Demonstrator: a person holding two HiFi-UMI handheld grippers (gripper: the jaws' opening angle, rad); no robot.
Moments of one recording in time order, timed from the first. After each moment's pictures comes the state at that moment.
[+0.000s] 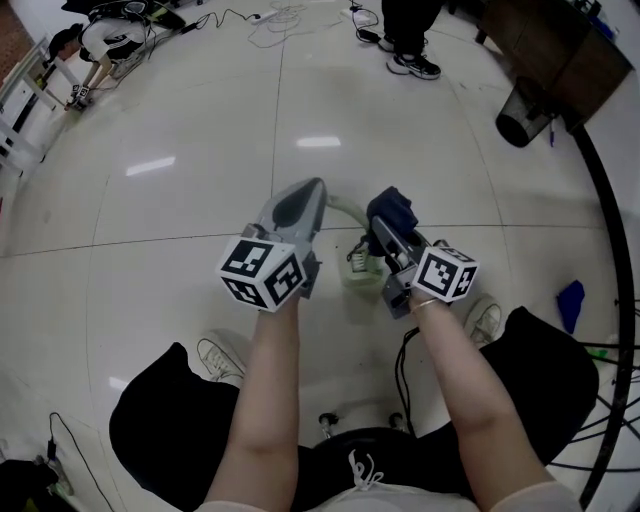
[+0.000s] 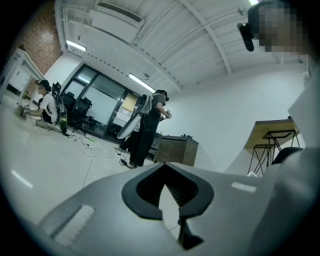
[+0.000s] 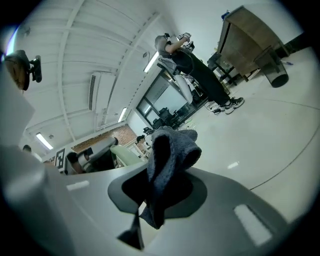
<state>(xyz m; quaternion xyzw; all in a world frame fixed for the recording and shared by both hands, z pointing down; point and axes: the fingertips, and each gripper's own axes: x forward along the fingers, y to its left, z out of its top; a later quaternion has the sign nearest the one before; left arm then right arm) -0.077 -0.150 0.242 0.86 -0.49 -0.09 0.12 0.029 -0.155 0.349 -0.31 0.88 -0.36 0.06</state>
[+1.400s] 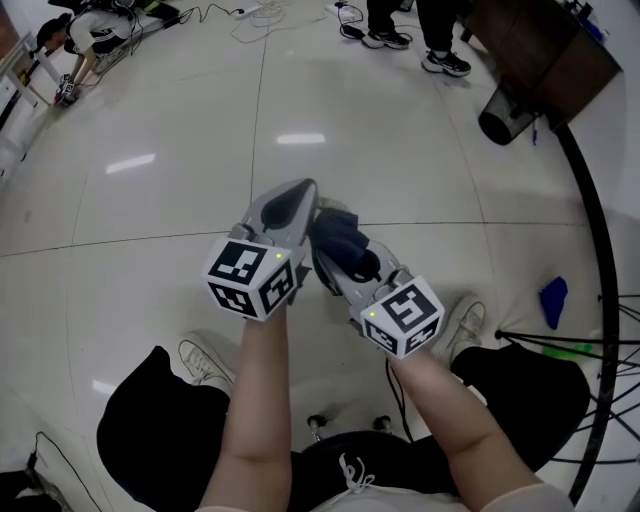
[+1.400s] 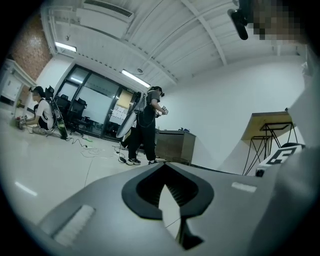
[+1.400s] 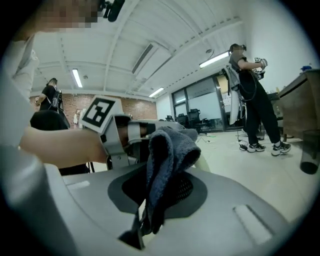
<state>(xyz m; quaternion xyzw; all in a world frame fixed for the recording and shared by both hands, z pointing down) -0.062 -0.141 0.239 0.87 -0.49 -0.04 0.11 -0.040 -0.066 0.292 -0.25 0.96 -0.07 -0.08</state>
